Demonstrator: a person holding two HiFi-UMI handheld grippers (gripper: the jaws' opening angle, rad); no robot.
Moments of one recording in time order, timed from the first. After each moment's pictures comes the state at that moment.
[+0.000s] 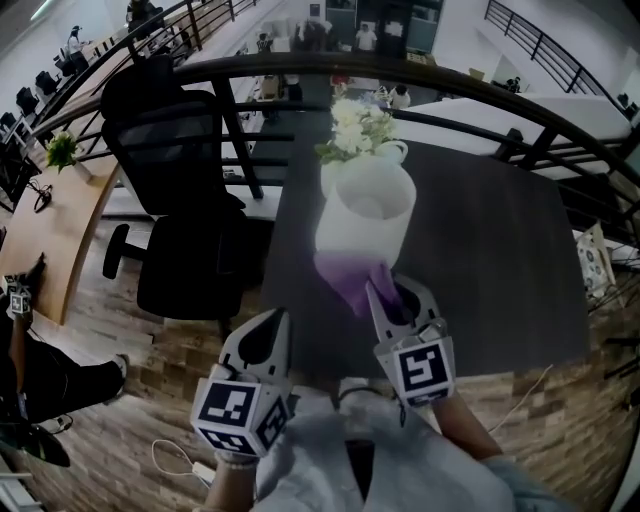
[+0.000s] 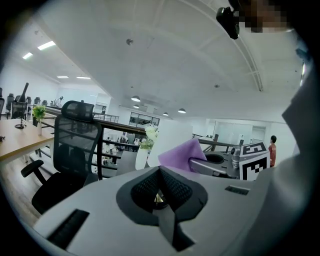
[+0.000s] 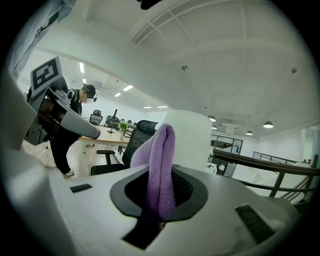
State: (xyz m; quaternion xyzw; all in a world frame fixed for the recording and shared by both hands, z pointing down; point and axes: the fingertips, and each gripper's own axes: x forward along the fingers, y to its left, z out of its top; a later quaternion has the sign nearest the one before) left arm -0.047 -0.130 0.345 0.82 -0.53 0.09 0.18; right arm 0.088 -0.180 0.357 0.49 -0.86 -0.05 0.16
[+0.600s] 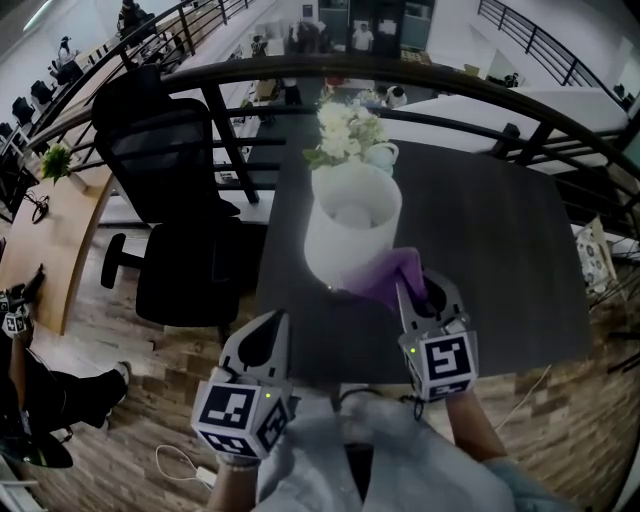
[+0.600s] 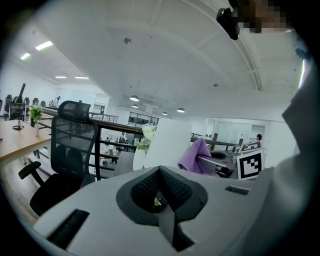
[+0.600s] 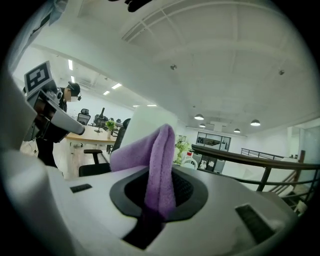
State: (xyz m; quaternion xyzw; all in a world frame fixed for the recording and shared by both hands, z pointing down) left arm -0.029 -0.140 0.346 0.83 -0.53 0.10 0.18; right arm 0.156 -0.200 0.355 0.54 -0.83 -0.03 0.15
